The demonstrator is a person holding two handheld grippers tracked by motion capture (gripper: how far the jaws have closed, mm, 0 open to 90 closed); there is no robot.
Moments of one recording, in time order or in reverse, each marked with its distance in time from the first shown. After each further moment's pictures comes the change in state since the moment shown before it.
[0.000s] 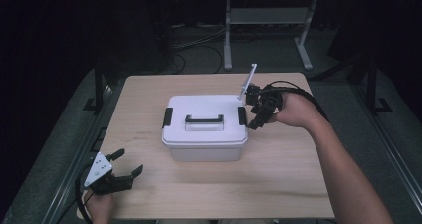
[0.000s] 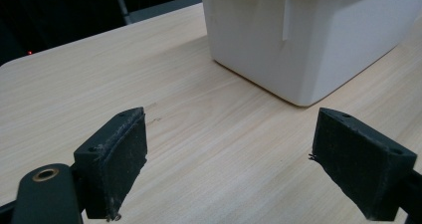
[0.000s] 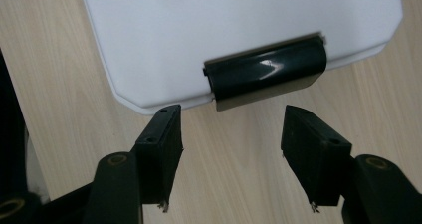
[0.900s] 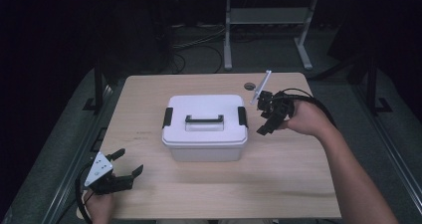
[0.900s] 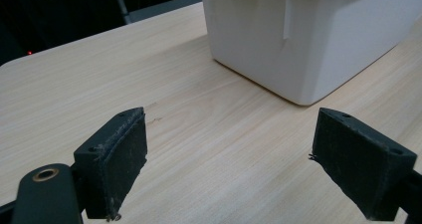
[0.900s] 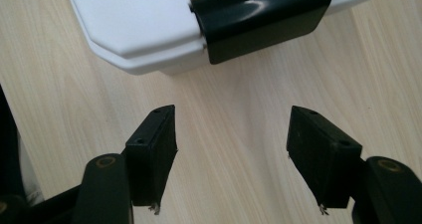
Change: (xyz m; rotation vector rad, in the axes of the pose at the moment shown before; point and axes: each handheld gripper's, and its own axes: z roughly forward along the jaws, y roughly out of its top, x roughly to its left) left arm 0.001 0.000 0.001 0.004 0.000 0.002; right arm -0.001 -0.035 0.009 -0.020 -0.005 0.070
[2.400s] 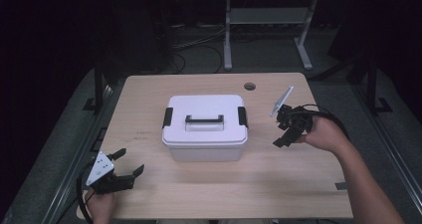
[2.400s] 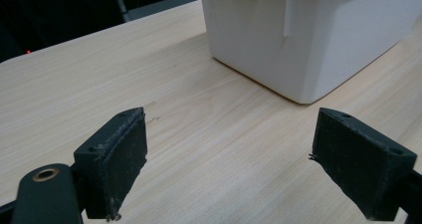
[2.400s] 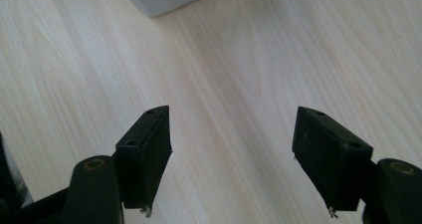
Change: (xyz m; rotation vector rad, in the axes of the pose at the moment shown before) left arm 0.000 0.000 0.003 0.003 -0.001 0.000; right arm -0.002 -0.063 0.024 0.001 0.006 0.093
